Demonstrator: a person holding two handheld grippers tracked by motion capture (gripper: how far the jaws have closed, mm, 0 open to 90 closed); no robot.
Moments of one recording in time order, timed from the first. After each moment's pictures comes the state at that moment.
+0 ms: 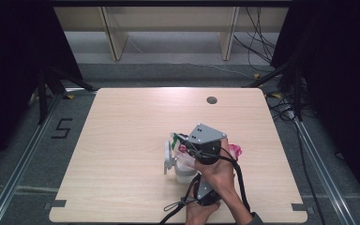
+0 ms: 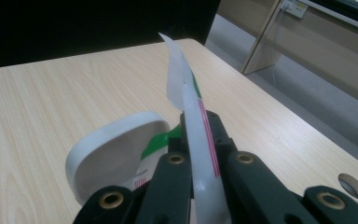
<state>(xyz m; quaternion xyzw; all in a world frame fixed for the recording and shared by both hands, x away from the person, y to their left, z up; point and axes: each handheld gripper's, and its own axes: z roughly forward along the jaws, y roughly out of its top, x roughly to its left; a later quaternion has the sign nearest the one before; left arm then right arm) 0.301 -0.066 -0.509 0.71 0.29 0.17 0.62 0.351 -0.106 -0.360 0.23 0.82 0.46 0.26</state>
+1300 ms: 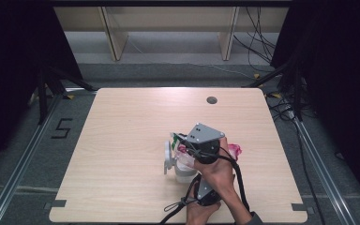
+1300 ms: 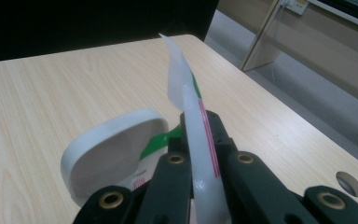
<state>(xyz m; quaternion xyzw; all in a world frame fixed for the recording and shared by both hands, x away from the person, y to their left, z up) 0.300 -0.066 -0.509 0.71 0.30 0.16 0.62 0.353 -0.104 -0.361 0.23 0.82 0.45 0.26</state>
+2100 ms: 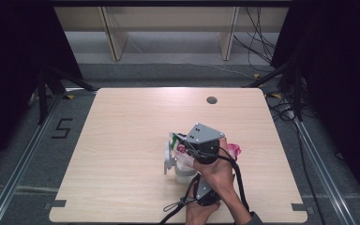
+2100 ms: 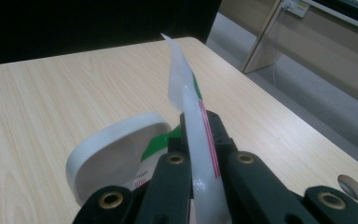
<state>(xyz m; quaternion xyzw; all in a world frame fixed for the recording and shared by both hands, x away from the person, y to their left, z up) 0.300 -0.065 -0.508 0.70 0.29 0.16 0.63 0.352 -0.102 -0.359 0.22 0.82 0.45 0.27</state>
